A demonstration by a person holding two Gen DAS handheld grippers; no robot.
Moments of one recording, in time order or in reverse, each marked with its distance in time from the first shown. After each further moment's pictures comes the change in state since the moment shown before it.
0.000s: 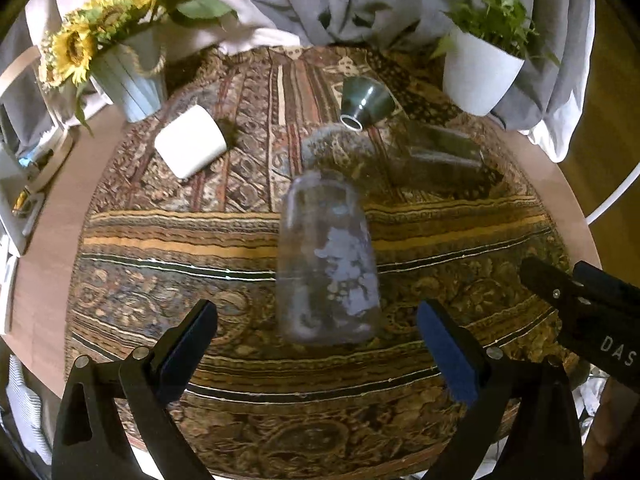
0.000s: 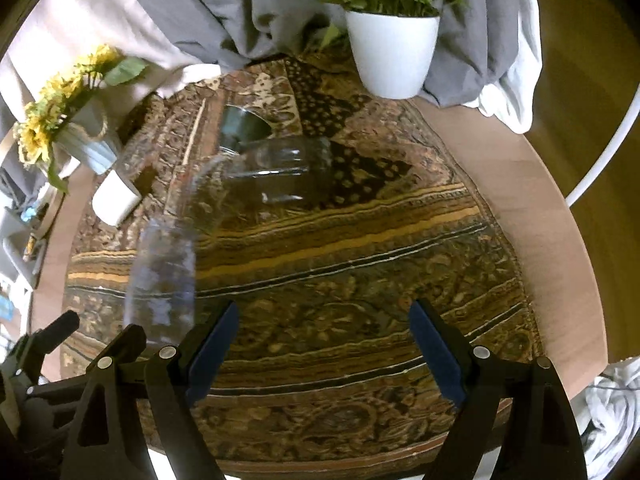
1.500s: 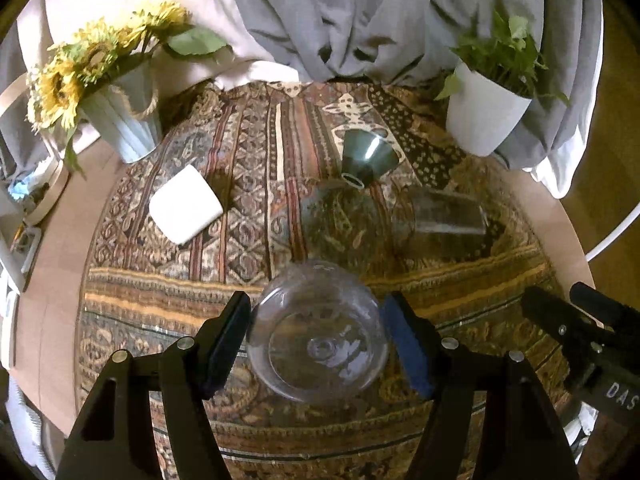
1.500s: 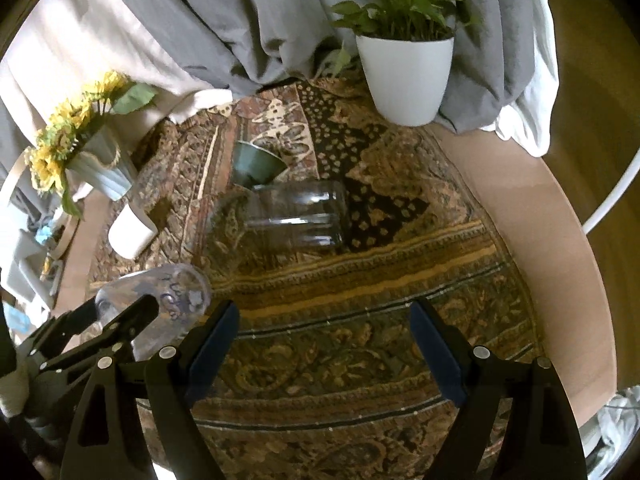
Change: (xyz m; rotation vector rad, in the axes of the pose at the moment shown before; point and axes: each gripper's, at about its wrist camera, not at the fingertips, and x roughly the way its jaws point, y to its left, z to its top) left arm -0.002 0.005 0.062 0.006 -0.078 -0.007; right arm -0.006 0.006 0.038 0.011 -0.063 0.078
